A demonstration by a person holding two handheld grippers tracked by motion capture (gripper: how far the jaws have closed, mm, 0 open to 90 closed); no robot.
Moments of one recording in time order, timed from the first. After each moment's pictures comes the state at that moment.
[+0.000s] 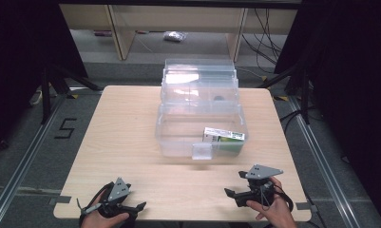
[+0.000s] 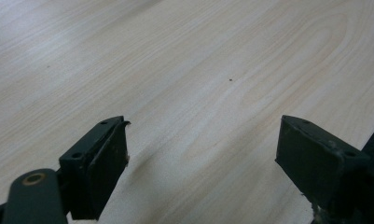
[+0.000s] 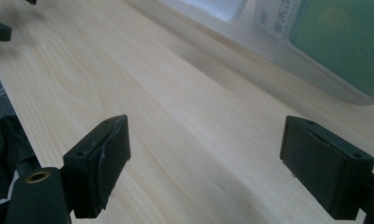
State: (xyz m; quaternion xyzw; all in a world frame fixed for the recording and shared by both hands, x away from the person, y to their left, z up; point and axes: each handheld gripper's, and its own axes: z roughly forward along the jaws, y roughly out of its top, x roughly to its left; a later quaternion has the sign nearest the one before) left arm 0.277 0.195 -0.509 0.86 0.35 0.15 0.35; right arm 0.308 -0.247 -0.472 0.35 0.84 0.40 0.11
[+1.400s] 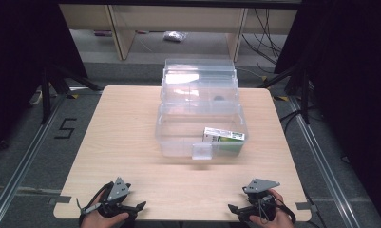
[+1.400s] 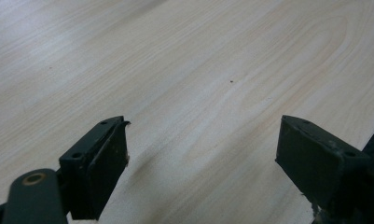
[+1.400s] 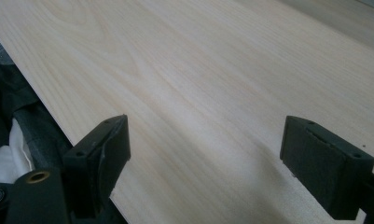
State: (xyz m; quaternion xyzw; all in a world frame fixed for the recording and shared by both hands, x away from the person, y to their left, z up) left arm 0.277 0.195 -0.509 0.85 0.35 0.15 0.36; right arm 0.279 -0.249 -0.495 0.40 0.85 0.33 0.08
